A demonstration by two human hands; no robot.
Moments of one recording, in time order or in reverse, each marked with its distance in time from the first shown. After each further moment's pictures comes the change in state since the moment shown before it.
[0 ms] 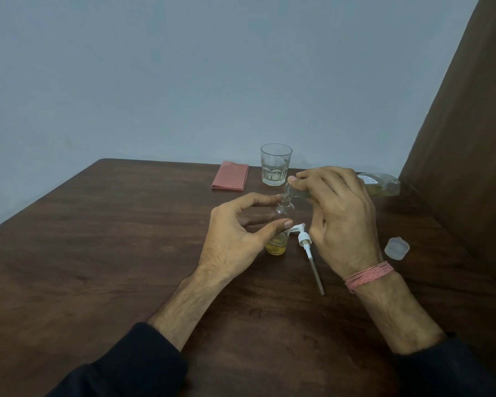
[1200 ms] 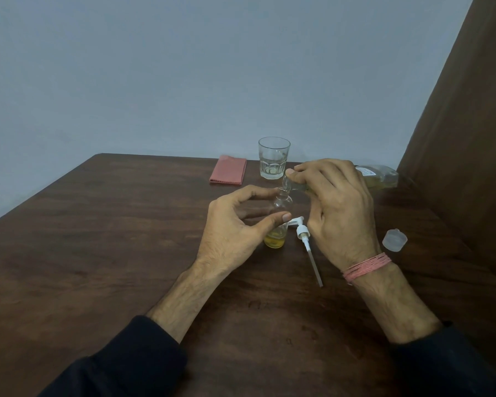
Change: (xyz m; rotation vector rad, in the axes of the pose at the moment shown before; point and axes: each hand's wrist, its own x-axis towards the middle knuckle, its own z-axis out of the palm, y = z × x) left_hand 0.001 0.001 0.000 -0.002 -0.001 0.017; right_hand 0.000 -0.001 0.000 -0.003 -0.010 0.009
